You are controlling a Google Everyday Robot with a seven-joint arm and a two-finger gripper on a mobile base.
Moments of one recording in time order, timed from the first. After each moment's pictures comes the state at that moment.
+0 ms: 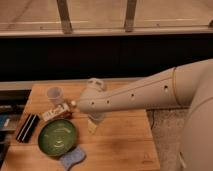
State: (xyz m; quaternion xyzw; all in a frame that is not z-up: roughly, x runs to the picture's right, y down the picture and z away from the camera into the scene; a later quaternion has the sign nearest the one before) arm -0.023 0.166 0.712 -0.24 0.12 0.31 0.91
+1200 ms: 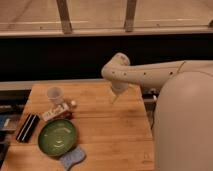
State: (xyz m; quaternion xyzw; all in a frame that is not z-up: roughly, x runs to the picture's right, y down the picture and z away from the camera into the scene) arm 0.091 0.021 0.821 -0.17 0.19 0.44 0.86
